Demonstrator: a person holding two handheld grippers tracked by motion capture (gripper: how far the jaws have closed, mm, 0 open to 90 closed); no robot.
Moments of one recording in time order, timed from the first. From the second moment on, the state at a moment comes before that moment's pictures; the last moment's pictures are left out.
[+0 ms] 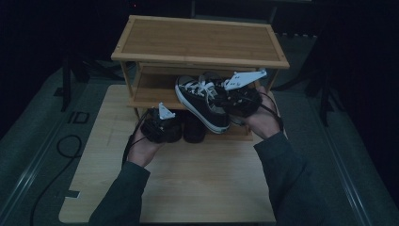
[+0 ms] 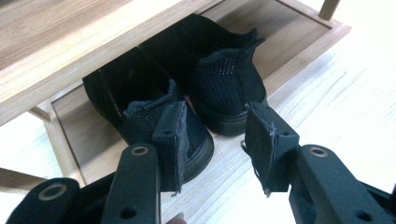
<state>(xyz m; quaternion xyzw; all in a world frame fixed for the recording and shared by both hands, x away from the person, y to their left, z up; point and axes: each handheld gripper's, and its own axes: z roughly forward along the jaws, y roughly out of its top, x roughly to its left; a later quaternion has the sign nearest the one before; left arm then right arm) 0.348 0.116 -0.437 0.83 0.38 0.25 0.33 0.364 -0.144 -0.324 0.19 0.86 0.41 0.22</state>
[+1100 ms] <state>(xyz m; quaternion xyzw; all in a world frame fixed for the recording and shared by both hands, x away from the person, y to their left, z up) 0.366 0.101 -0.412 0.82 0.37 0.26 0.34 0.322 -0.147 -0.383 0.14 0.89 0.42 0.15</state>
